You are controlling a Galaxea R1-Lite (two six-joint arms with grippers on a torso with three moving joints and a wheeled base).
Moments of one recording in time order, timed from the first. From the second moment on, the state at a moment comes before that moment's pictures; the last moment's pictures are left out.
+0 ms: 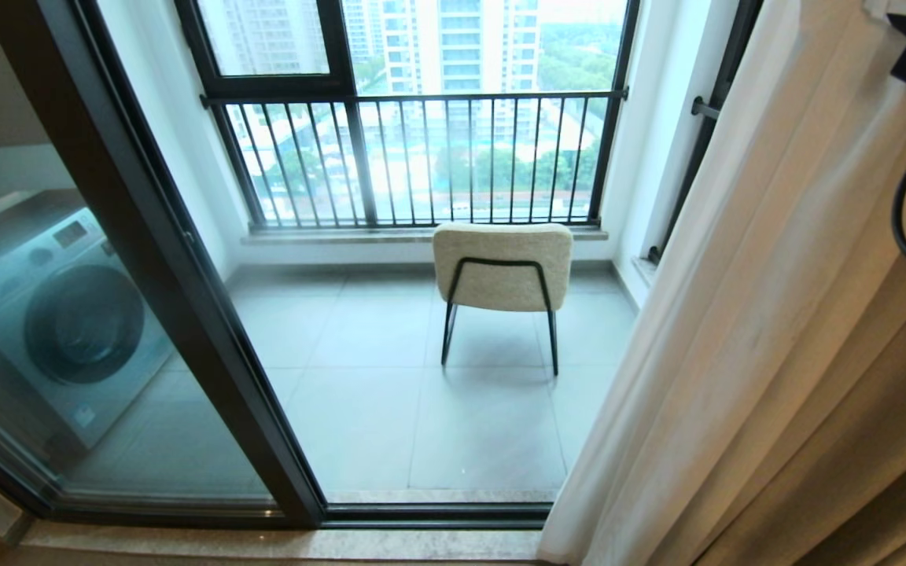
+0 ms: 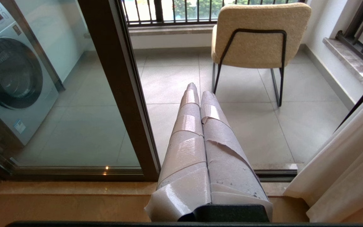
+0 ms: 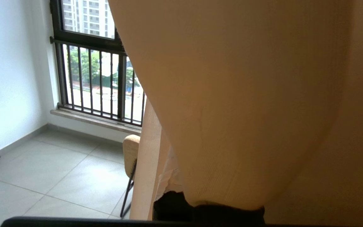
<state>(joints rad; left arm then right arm) 0.01 0.00 0.00 0.00 0.00 0.02 -0.06 1.54 -1.34 -0.61 0.27 -0.06</state>
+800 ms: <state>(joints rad) 0.01 0.00 0.00 0.00 0.00 0.02 -0.06 1.55 -1.34 -0.63 0.27 -0.06</state>
